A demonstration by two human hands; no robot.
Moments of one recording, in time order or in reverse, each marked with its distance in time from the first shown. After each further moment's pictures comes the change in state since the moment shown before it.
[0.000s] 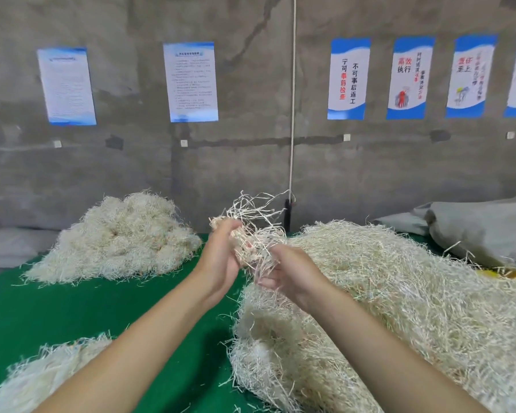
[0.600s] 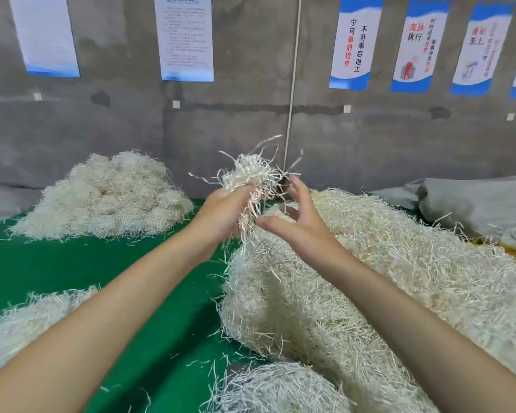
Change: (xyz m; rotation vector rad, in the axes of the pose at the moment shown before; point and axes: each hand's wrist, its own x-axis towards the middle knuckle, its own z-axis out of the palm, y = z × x) left_hand -0.009 0.000 0.005 0.518 0.029 -0.008; right_hand -0.048 -0.007 -0.021 -0.524 -0.032 -0.424
